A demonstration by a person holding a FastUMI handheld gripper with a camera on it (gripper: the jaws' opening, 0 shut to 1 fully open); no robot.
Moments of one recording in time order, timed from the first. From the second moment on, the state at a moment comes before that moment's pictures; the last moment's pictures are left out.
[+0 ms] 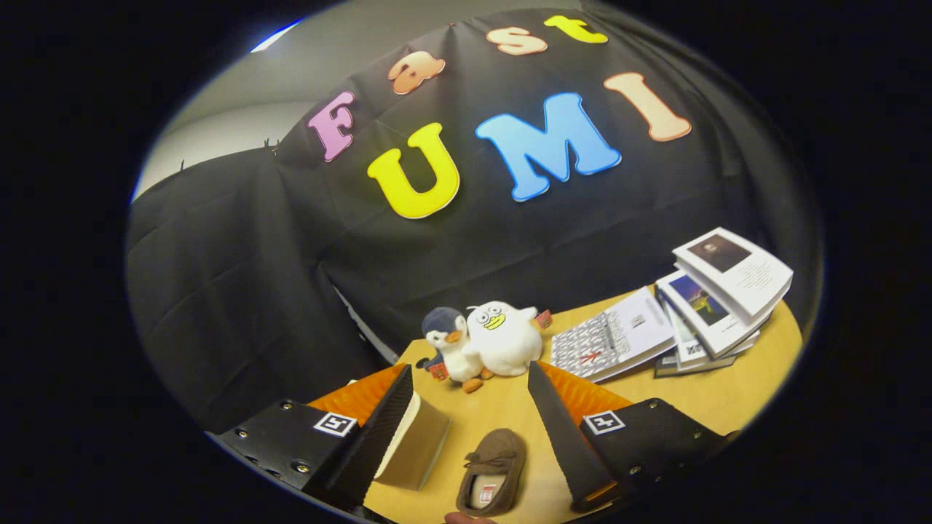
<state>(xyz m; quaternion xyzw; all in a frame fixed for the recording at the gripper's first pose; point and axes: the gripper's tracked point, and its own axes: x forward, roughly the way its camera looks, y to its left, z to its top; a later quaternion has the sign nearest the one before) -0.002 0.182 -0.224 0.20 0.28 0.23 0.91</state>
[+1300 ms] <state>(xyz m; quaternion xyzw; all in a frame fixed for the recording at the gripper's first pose) -0.091 0.376 -0.359 0.42 0.56 0.38 0.61</state>
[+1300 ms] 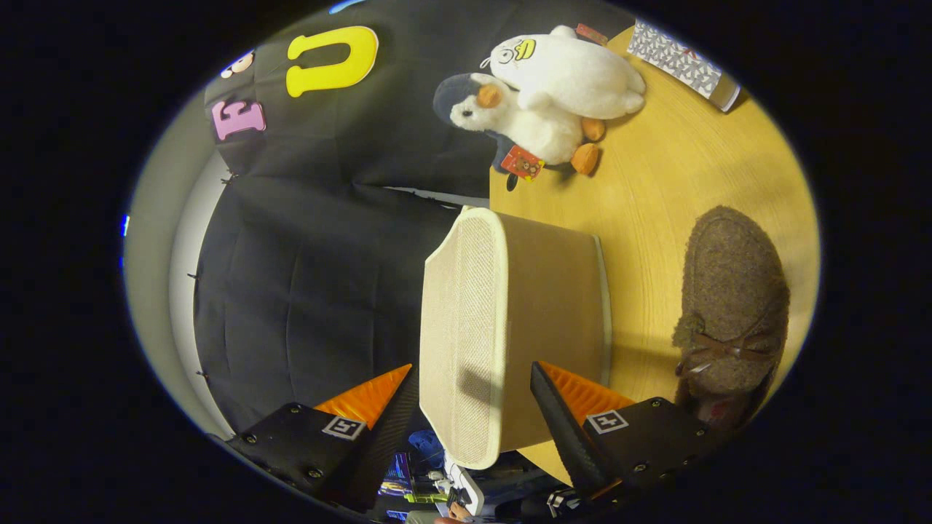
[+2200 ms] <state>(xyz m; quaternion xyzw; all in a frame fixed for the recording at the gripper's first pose) -0.084 0.387 -0.337 0.39 0.56 0.38 0.62</state>
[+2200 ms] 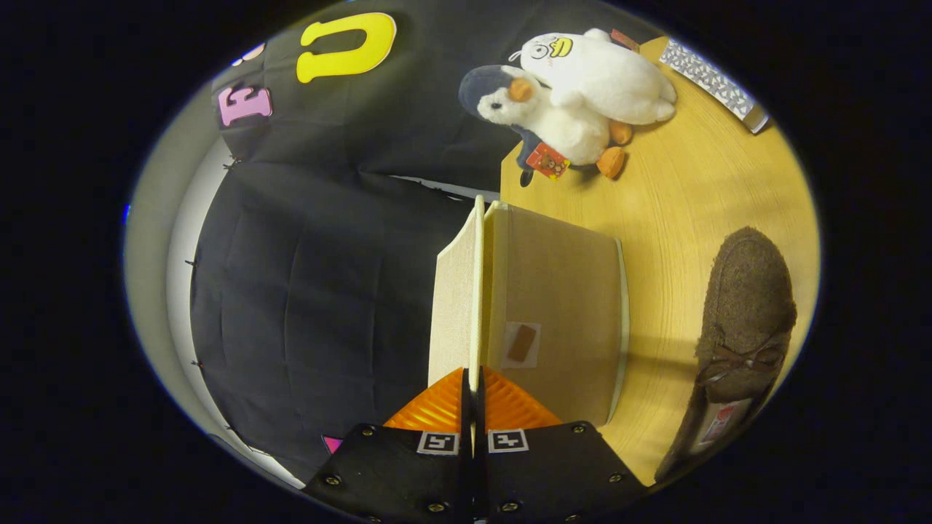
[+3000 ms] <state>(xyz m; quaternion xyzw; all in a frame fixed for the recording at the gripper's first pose) -0.097 0.498 -0.198 0.24 0.52 0.40 0.72</state>
